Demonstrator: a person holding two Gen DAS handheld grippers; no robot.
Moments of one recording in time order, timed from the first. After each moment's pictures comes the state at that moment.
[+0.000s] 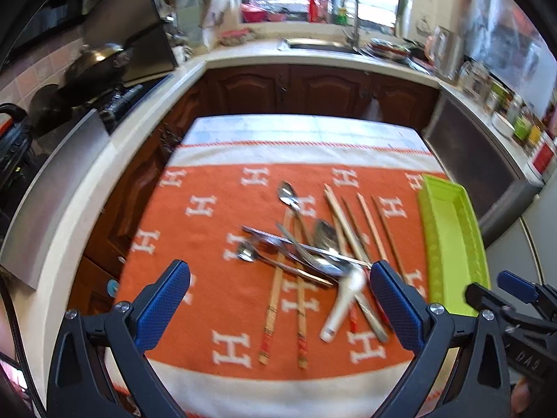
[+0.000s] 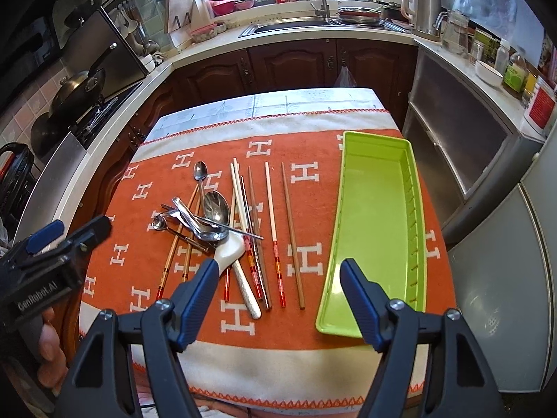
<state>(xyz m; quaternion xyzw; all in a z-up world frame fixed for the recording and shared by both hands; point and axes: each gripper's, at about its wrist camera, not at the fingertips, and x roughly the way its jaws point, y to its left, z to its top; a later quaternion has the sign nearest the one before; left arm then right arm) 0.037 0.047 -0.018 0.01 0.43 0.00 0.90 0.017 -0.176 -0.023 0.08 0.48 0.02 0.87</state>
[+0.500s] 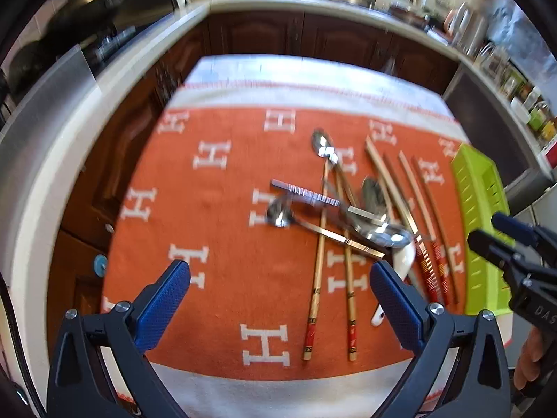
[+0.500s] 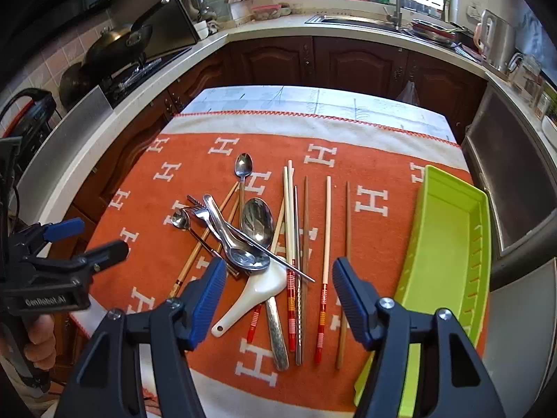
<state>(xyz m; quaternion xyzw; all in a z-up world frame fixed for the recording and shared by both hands) 0.080 0.102 -0.095 -0.02 0.53 -0.02 0.84 0.083 -0.120 -0.059 0.00 0.49 0.12 0.86</state>
